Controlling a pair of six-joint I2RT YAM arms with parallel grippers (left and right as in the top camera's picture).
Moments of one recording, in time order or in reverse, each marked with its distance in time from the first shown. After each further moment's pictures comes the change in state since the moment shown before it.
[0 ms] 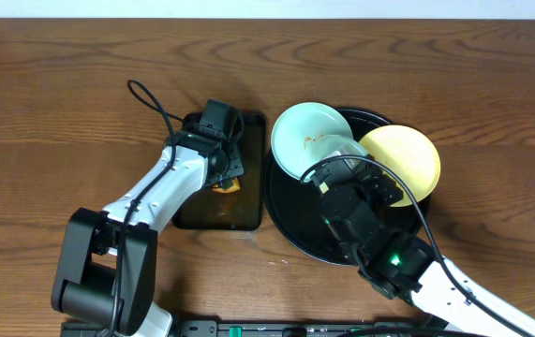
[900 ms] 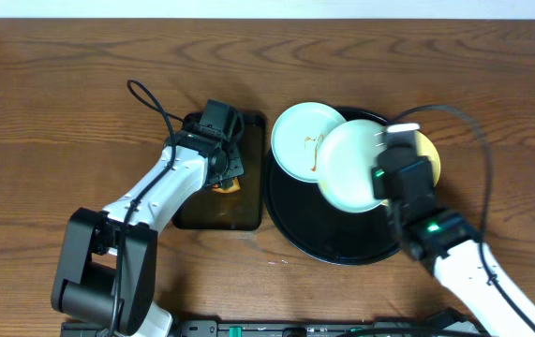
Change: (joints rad) left arm 0.000 0.000 0.000 0.000 0.000 0.000; right arm -0.431 0.001 0.006 -0.080 -0.454 0.520
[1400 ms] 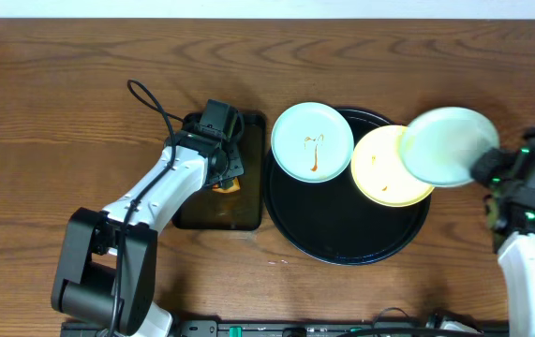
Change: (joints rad) left arm 0.000 0.000 0.000 0.000 0.000 0.000; right arm -0.776 0.040 0.003 0.094 -0.491 0.185
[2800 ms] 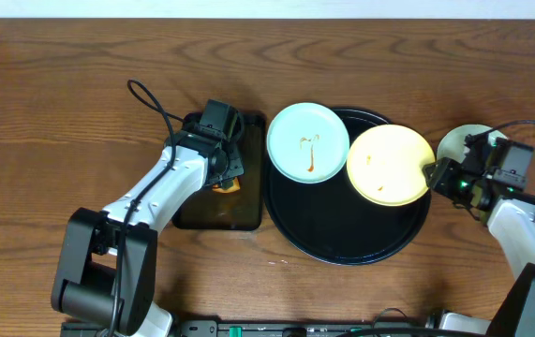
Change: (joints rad) left arm 0.000 0.000 0.000 0.000 0.000 0.000; right arm 0.055 0.296 0.004 -0.063 -0.381 -0.089
